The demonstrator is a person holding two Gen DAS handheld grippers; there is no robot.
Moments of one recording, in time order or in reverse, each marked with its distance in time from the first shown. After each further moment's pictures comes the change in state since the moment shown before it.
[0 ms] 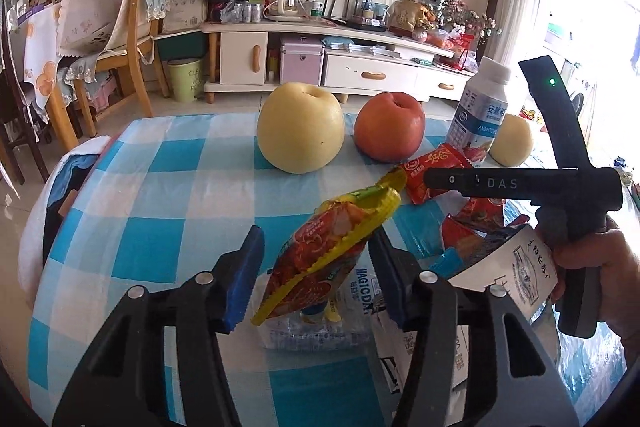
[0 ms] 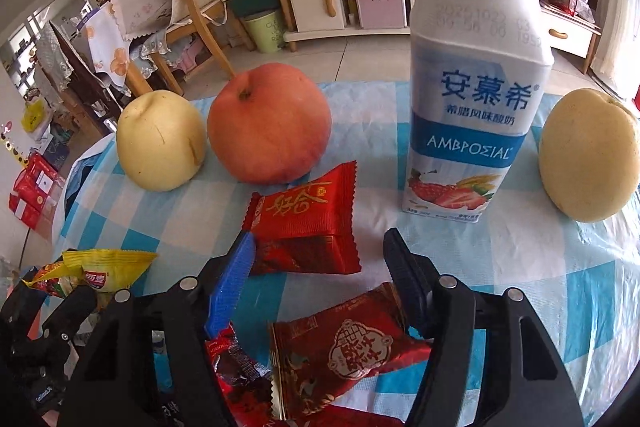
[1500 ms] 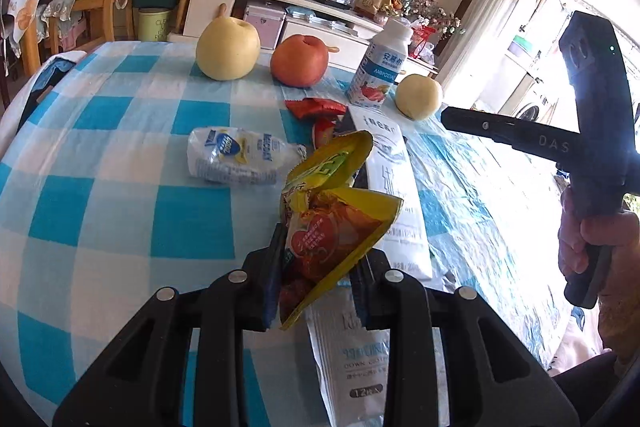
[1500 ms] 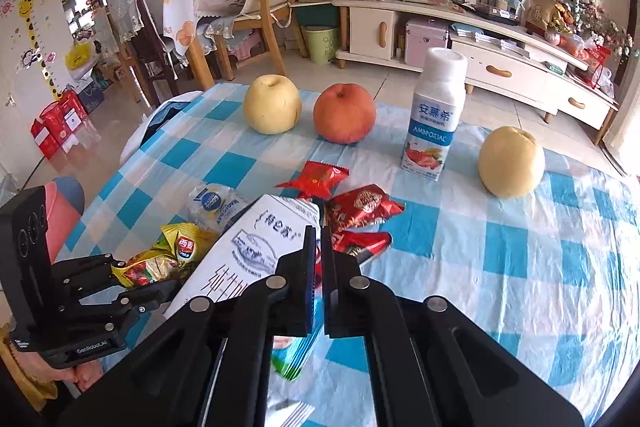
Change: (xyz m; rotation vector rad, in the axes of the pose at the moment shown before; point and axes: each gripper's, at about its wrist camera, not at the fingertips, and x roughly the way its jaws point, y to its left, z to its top) left arm -0.075 -0.055 -0.073 -0.132 0.107 -0.215; right arm -0.156 0.025 -0.073 -0.245 -0.050 0.030
